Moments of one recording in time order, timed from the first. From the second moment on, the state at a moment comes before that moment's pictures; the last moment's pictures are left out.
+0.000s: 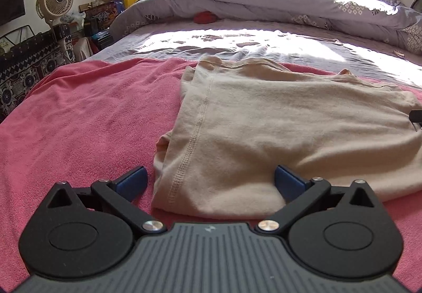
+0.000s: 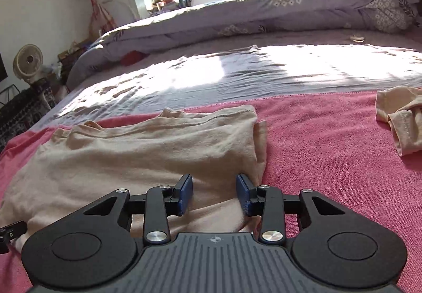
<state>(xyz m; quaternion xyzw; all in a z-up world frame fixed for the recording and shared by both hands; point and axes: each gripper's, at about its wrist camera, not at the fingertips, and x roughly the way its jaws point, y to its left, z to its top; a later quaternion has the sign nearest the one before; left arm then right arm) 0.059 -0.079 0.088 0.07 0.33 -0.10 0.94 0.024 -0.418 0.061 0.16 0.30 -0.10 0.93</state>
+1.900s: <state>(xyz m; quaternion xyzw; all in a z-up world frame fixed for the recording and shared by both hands) 0.063 -0.070 0.090 0.05 0.34 -0.11 0.93 -0.057 -0.382 0.056 0.32 0.25 -0.09 0.91</state>
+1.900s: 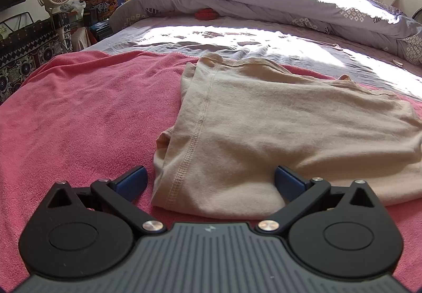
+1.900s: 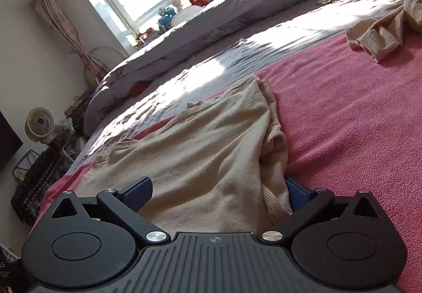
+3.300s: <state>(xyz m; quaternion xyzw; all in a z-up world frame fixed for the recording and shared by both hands) 0.007 0.102 0.098 -0.30 0.23 -0.02 0.92 0.051 -0.211 0.151 0.06 0.32 -0.01 0.94</state>
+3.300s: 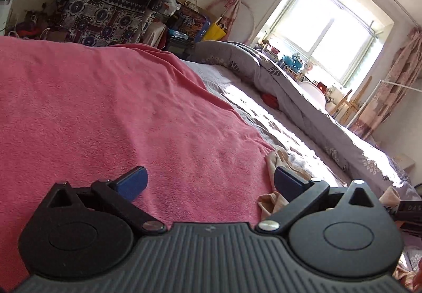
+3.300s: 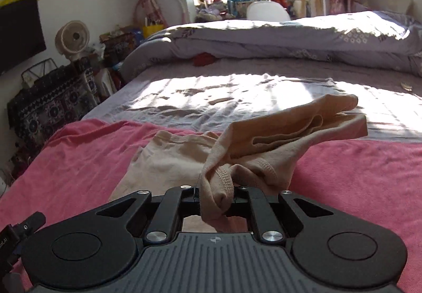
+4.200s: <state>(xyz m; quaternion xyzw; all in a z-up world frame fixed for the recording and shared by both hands) 0.015 0.084 0.103 -0.22 0.24 -0.05 0.94 -0.031 -0.124 0.131 -0.13 0.31 0.09 0.94</state>
